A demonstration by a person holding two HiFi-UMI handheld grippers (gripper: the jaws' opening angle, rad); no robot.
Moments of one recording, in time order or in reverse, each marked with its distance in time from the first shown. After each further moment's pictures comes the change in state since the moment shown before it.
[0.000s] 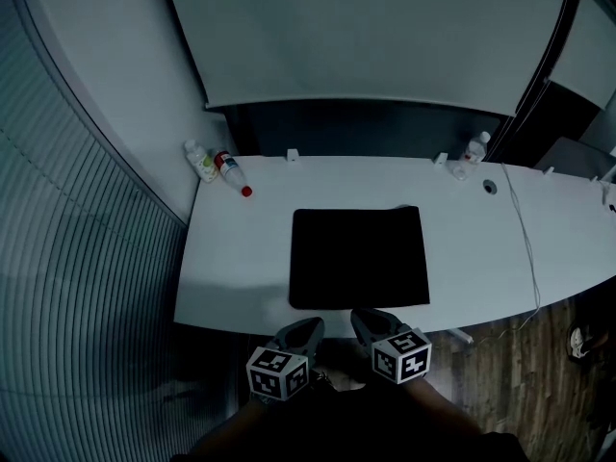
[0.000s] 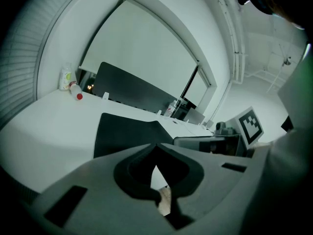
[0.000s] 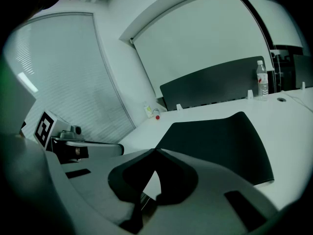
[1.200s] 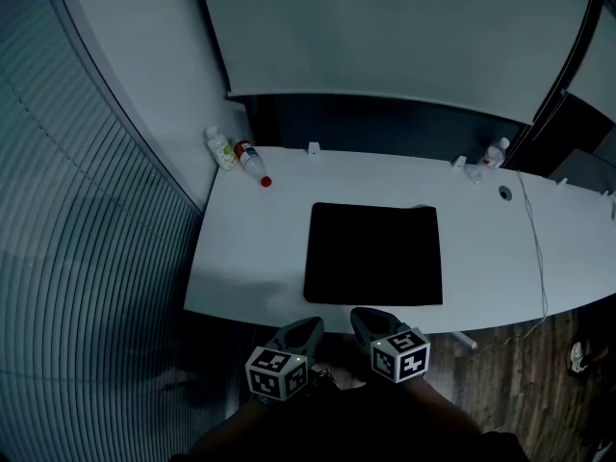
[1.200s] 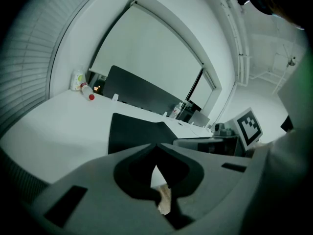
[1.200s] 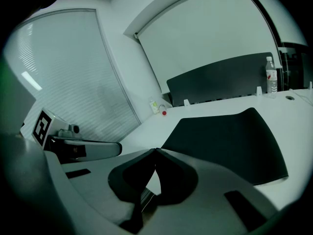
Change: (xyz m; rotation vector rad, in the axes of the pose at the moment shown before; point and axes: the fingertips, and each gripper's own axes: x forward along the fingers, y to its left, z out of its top) left arm -0.028 0.023 -0.008 -0.032 -0.026 0.056; right arm 0.023 0.027 -0.010 -0.023 0.032 0.042
